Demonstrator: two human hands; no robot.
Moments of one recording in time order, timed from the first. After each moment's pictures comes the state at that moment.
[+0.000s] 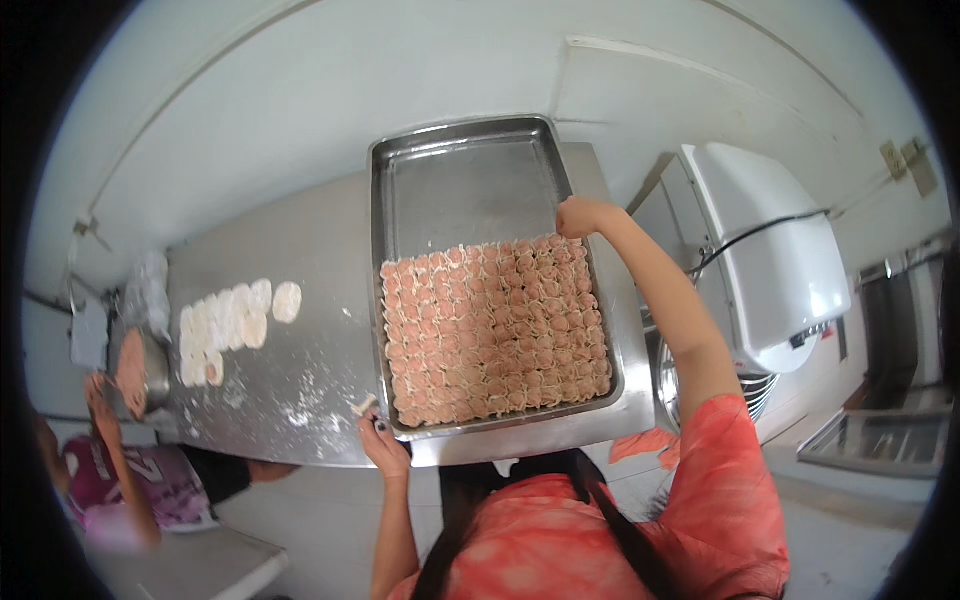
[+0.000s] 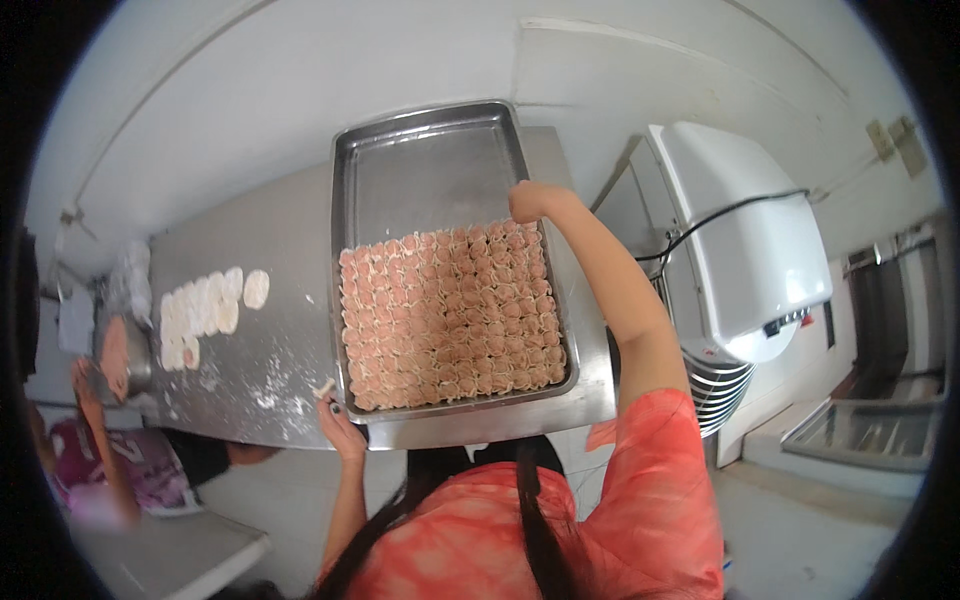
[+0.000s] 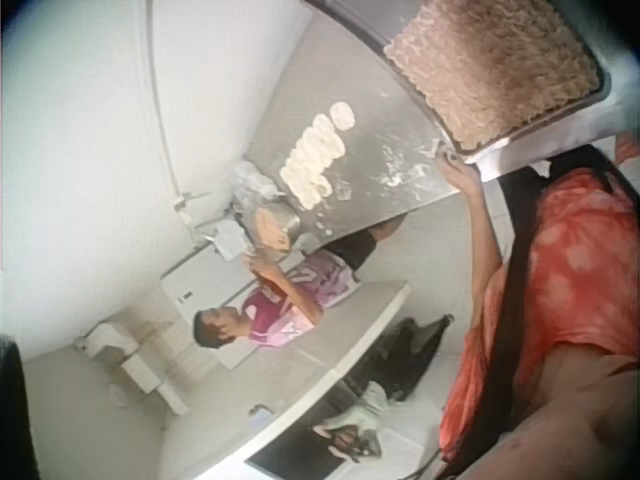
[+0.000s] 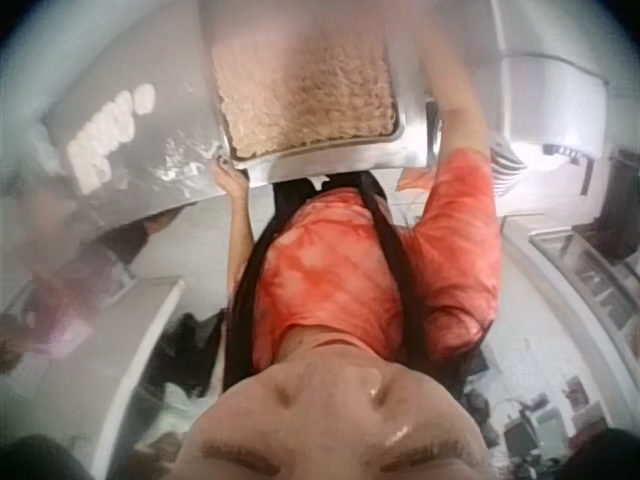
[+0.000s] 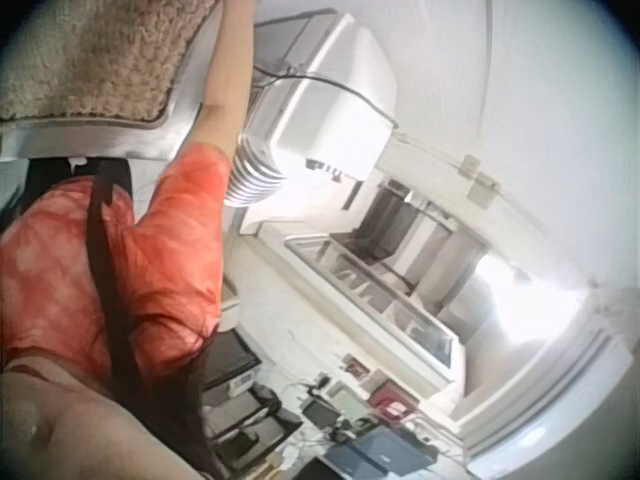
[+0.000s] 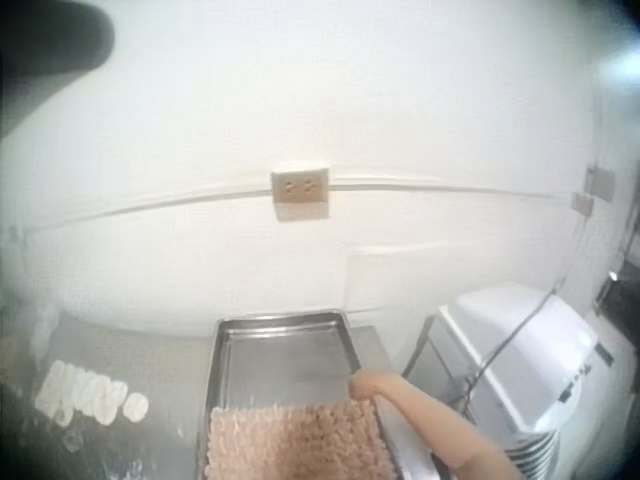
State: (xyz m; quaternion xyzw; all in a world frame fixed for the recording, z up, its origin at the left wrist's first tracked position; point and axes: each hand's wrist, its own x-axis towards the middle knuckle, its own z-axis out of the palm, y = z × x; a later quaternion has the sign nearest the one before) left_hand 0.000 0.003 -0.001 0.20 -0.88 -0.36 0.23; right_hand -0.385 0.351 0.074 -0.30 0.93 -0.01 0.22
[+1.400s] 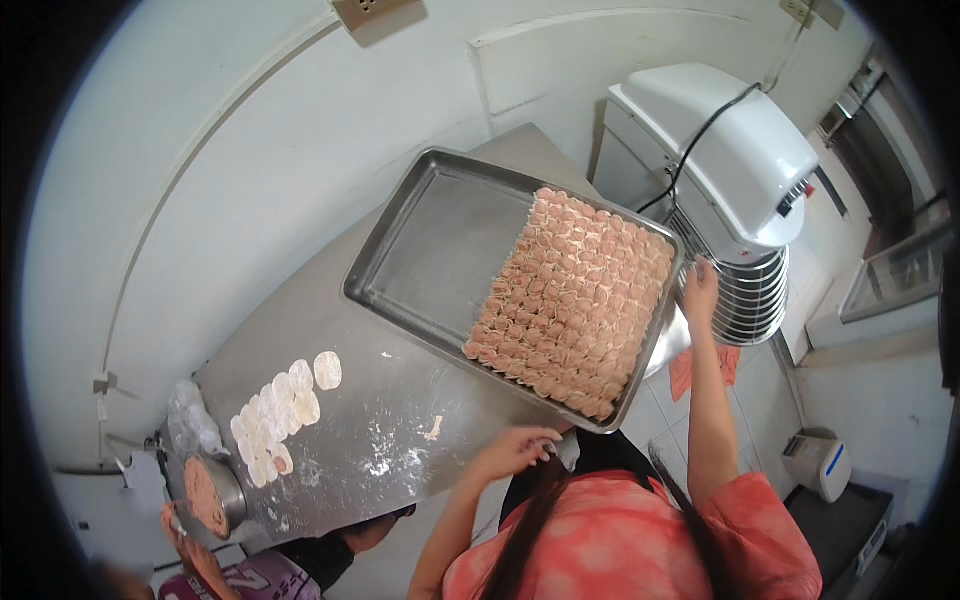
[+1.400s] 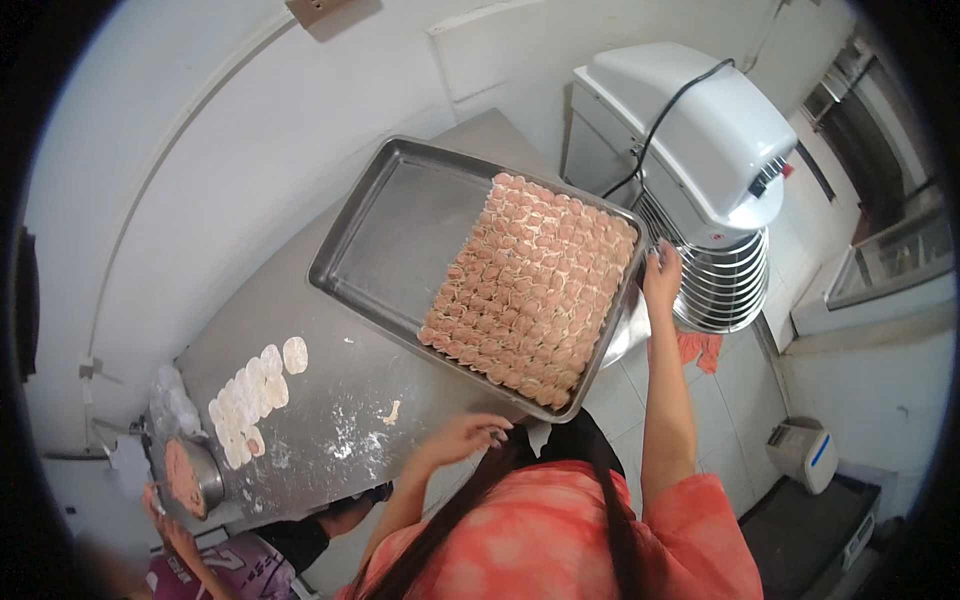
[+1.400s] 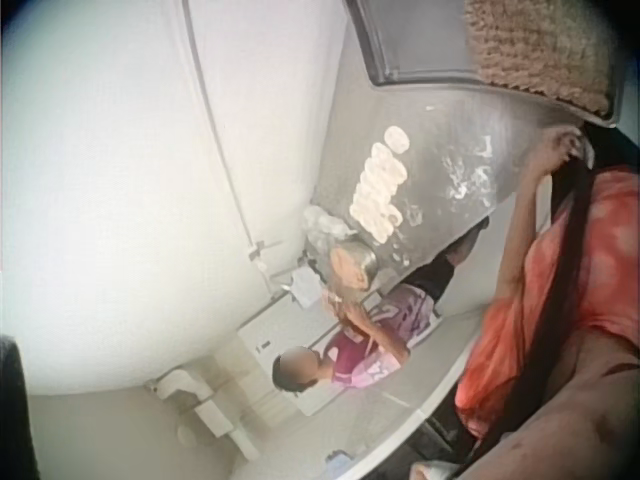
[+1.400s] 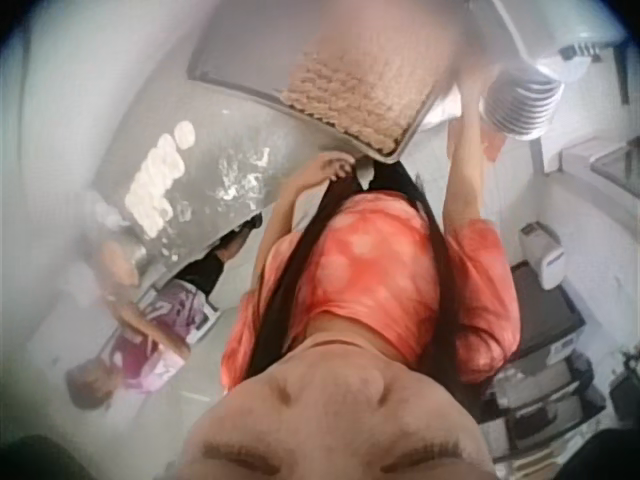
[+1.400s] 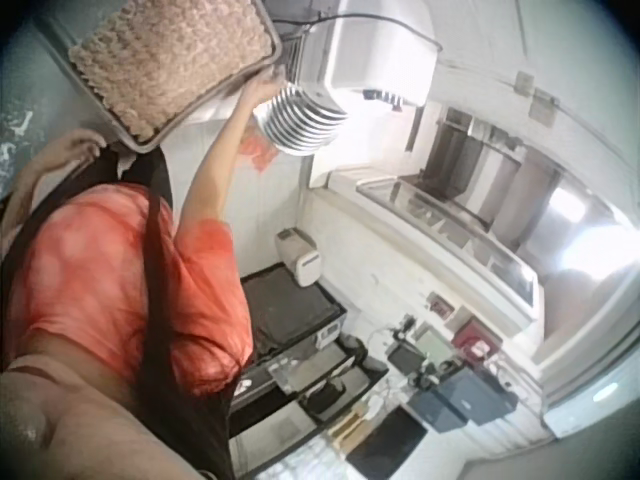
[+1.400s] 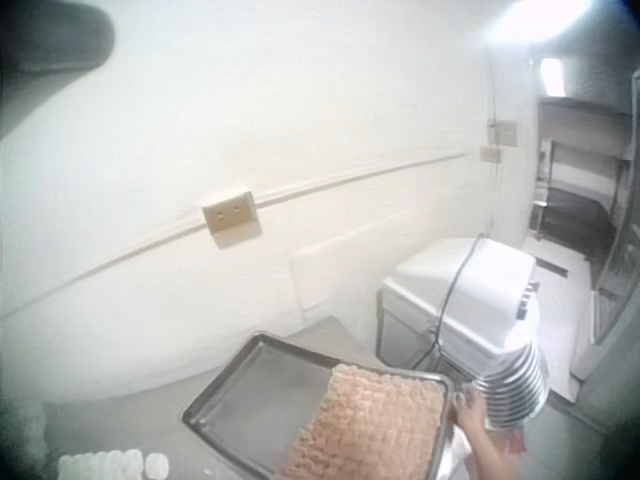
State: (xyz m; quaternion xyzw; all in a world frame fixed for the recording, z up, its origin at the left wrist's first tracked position) left_hand -0.035 0.024 0.081 -0.17 -0.66 -0.54 -0.50; right_hand -0.078 0.449 0.008 0.36 0.80 -0.36 -0.31
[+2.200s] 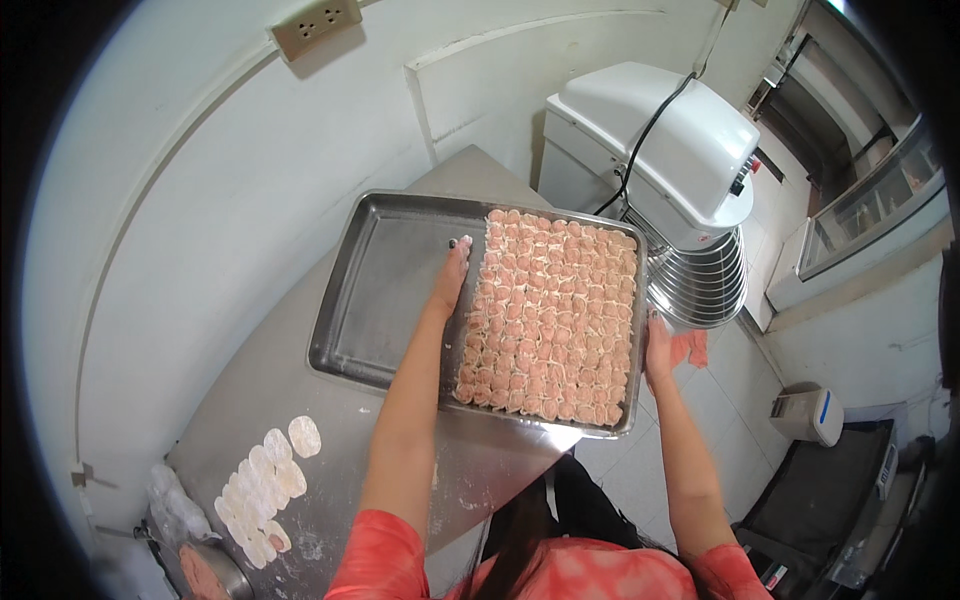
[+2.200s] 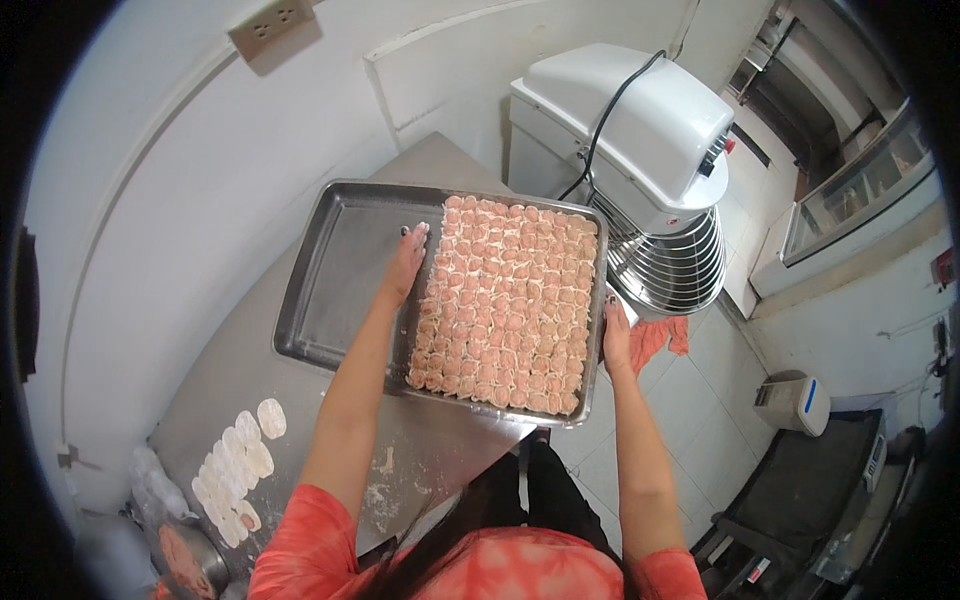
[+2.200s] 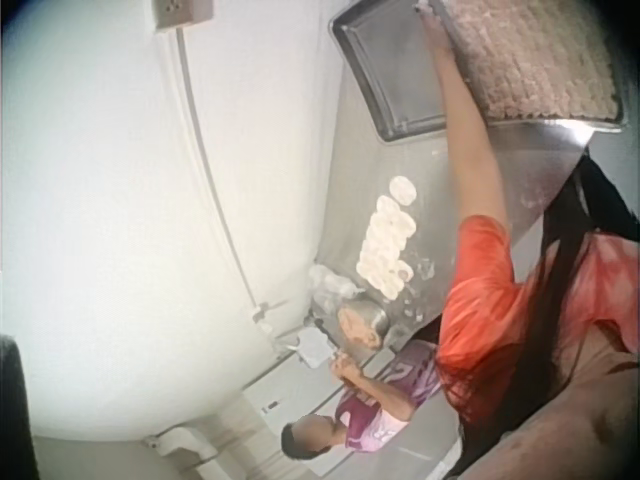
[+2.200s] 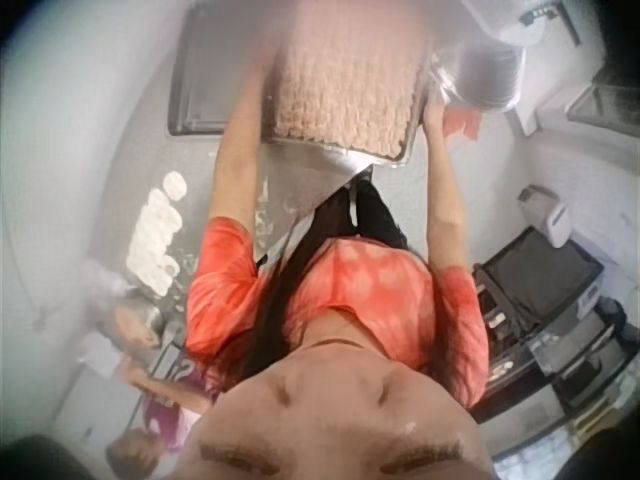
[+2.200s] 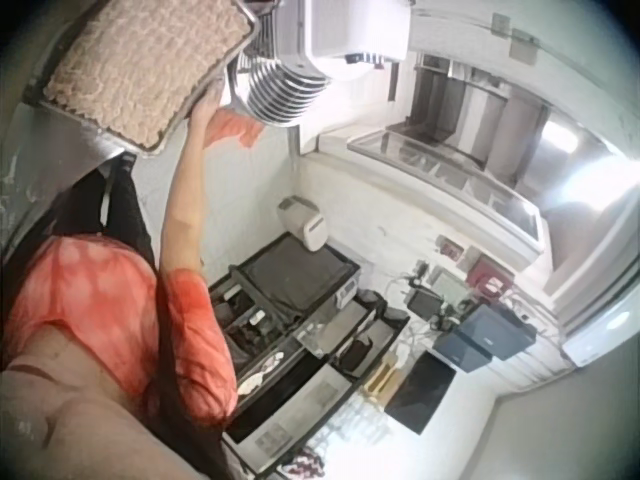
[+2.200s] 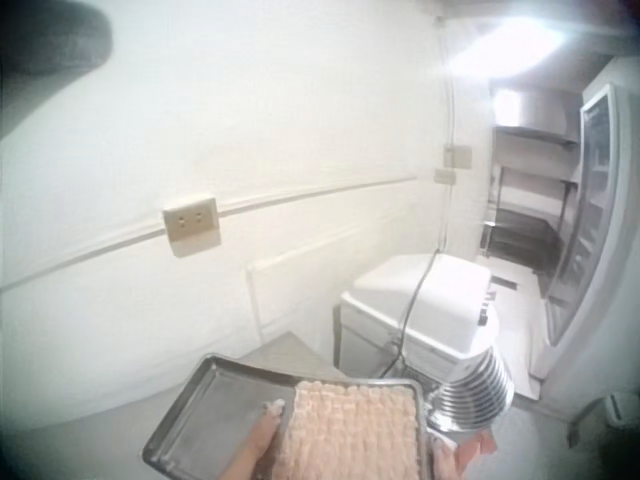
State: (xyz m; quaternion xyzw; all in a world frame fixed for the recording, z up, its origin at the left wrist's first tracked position) left_hand -0.344 0.130 -0.007 -0.20 -0.60 -0.70 -0.35; right_hand -0.013 0.355 -0.007 0.39 0.62 -0.62 -0.26
